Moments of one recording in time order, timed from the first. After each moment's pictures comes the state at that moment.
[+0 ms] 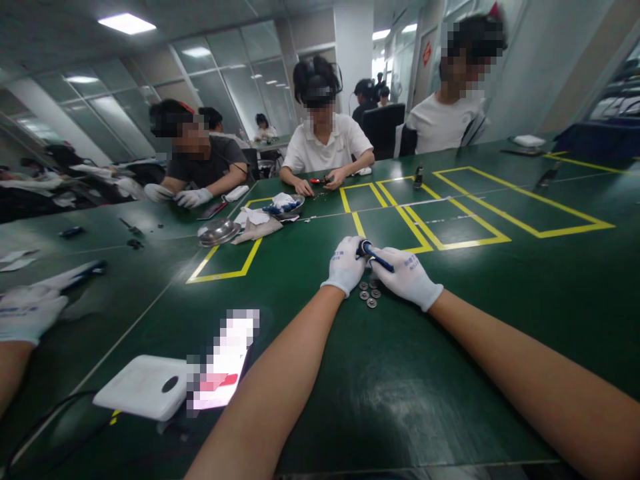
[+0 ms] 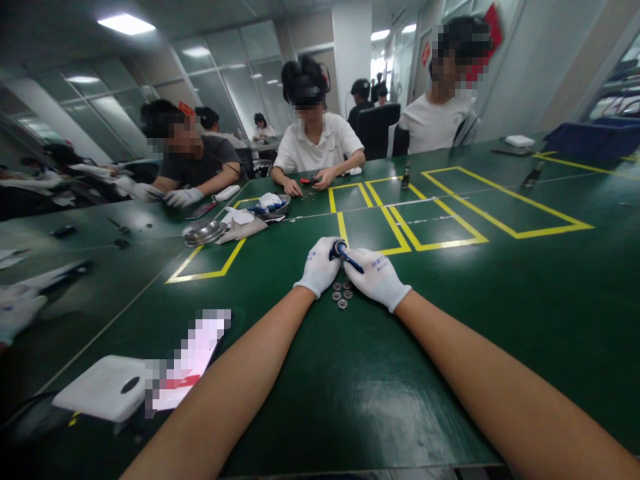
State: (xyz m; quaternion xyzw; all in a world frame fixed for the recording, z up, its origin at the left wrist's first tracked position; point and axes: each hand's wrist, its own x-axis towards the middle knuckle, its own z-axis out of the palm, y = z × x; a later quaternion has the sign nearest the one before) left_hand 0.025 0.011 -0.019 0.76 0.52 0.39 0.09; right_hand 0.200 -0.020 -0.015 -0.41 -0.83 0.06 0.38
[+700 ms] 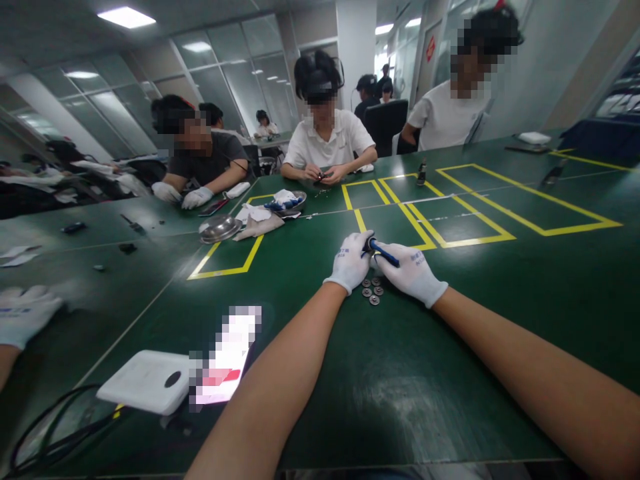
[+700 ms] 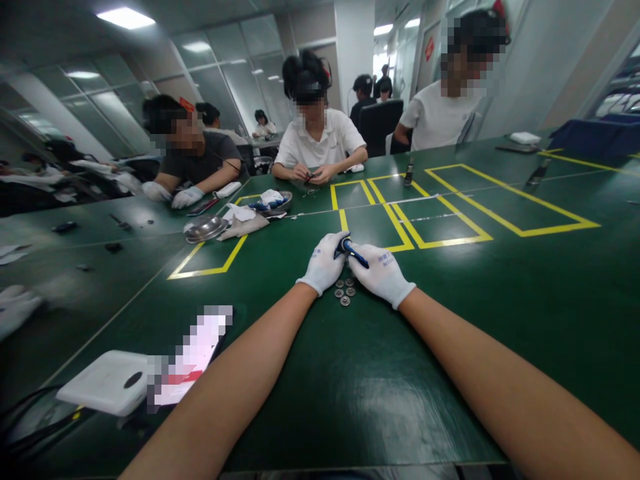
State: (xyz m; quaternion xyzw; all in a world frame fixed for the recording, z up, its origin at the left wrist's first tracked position) left_hand 0.025 0.012 -0.024 0.78 0.47 0.40 0.10; right_hand 0.201 -0.016 -0.018 -0.41 -0.81 0.07 0.41
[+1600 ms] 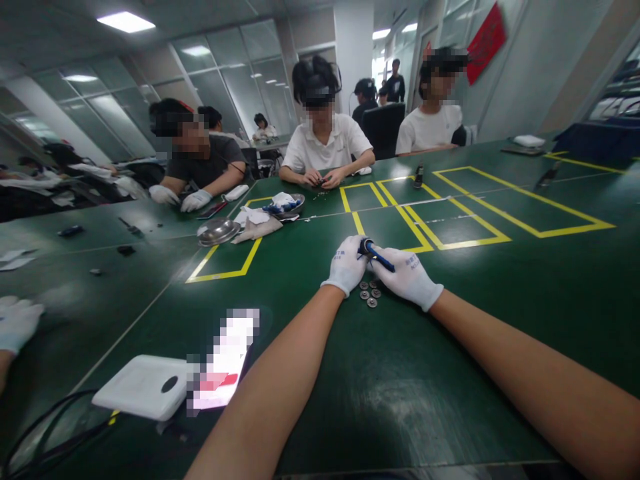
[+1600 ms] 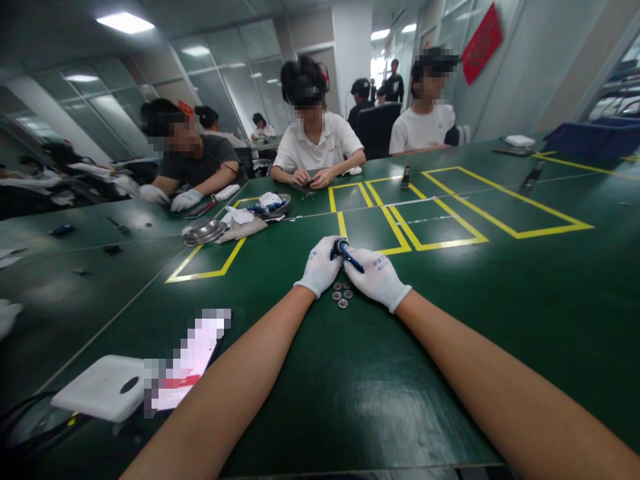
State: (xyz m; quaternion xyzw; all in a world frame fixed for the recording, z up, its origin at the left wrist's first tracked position) left_hand 0.025 0.013 -0.022 0.77 0.49 0.40 0.10; right_hand 0.199 -0.022 -0.012 -0.42 -0.82 0.08 0.38
